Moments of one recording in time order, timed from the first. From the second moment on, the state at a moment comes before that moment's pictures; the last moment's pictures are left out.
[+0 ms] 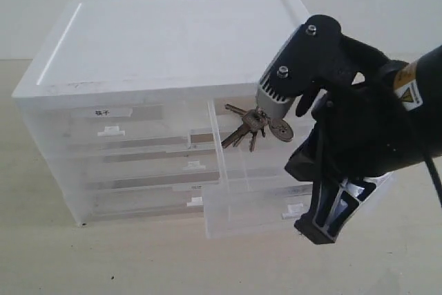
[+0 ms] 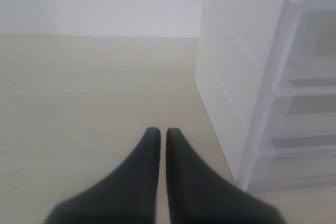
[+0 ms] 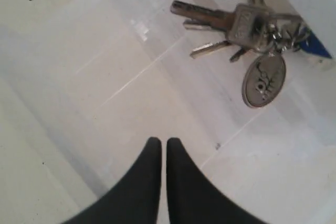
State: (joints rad) left arm -0.01 0.00 0.00 0.00 0.32 -0.01; right arm 0.78 1.18 -0.86 0.04 0.72 -0.34
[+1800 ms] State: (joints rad) left arm -0.01 0.00 0.00 0.00 0.32 -0.01; right arm 0.86 1.09 -0.82 0.08 0.85 -0.81
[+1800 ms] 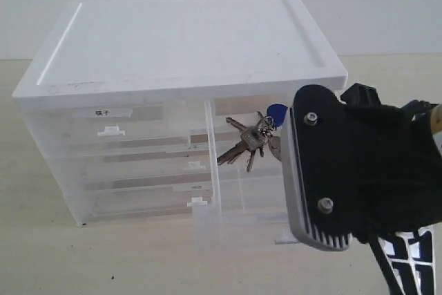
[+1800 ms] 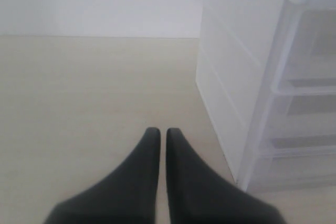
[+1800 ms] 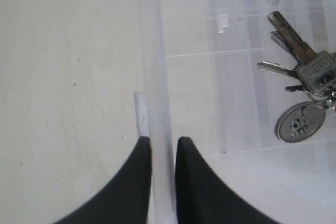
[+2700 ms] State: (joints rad) left arm -0.01 0.00 0.00 0.00 0.32 -0.01; right arm 0.86 1.03 -0.82 0.00 0.90 -0.83
